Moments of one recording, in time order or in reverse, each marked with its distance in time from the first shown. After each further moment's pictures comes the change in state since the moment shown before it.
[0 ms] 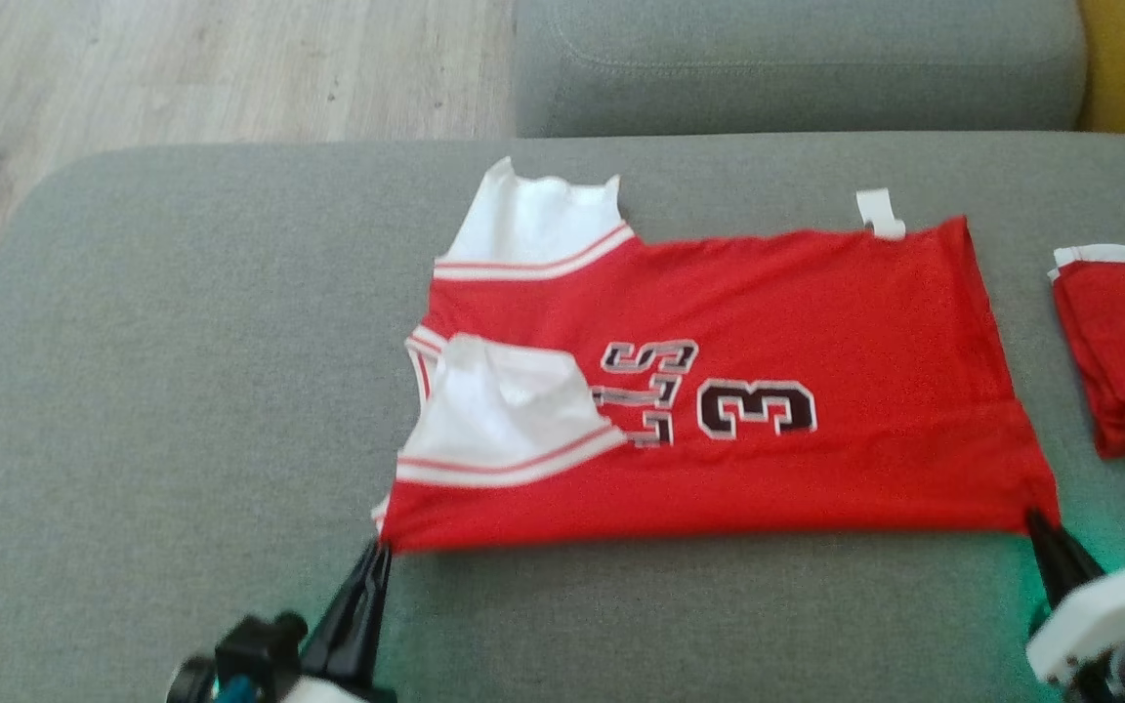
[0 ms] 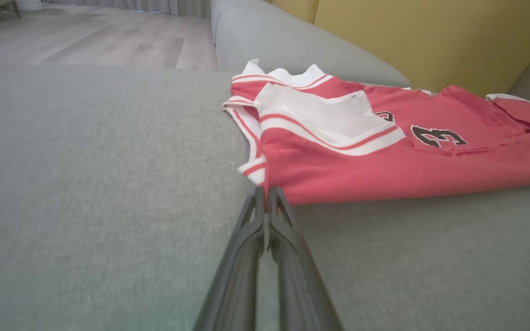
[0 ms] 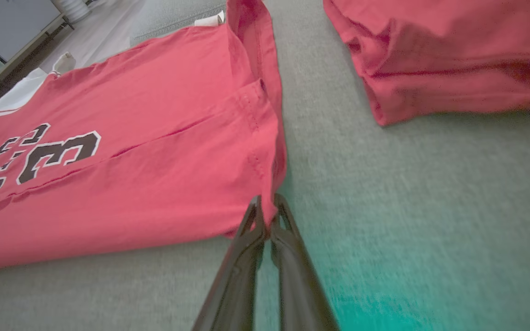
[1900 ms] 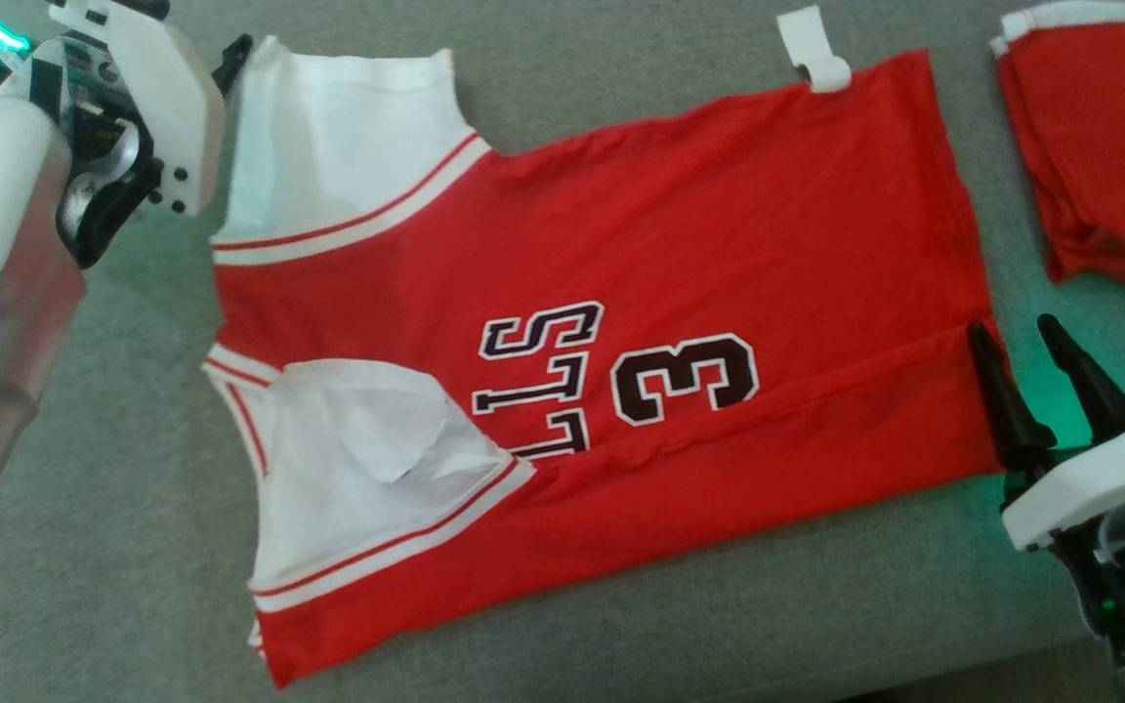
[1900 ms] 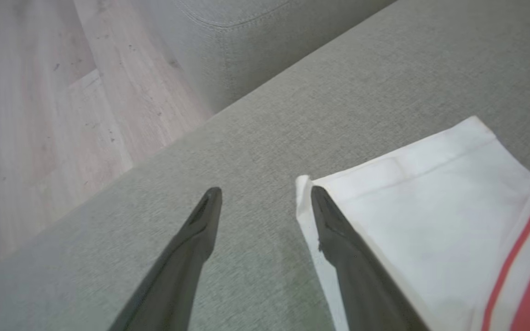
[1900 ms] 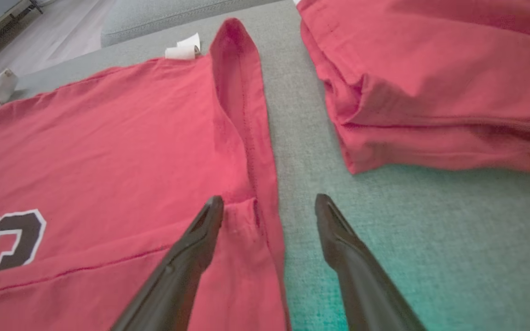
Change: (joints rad) left arm -1.121 0.300 -0.459 0.282 -0.314 -0.013 0.743; right arm -0.011 0.064 -0.165 -0.508 -0.206 0.000 0.175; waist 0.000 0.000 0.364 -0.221
